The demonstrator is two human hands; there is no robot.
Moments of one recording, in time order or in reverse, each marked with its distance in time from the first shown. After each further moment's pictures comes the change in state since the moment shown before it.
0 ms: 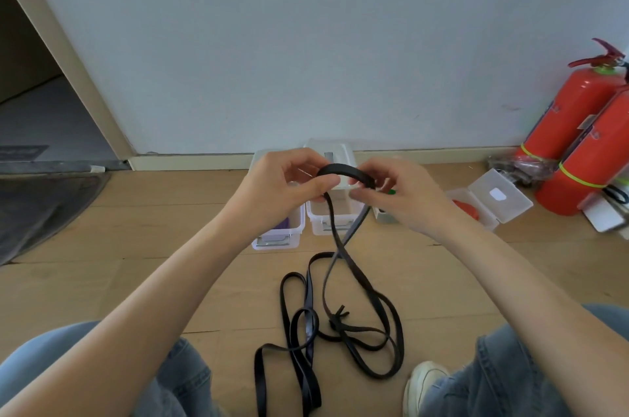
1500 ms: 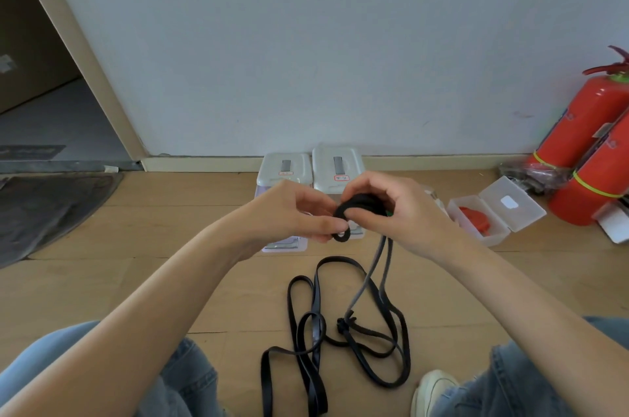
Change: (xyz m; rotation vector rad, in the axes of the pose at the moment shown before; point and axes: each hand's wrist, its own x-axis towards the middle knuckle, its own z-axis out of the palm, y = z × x) left_hand -0.008 -0.011 -0.010 -0.061 -0.331 -0.296; right_hand -0.013 -0.013 0.016 0.278 -0.067 -0.157
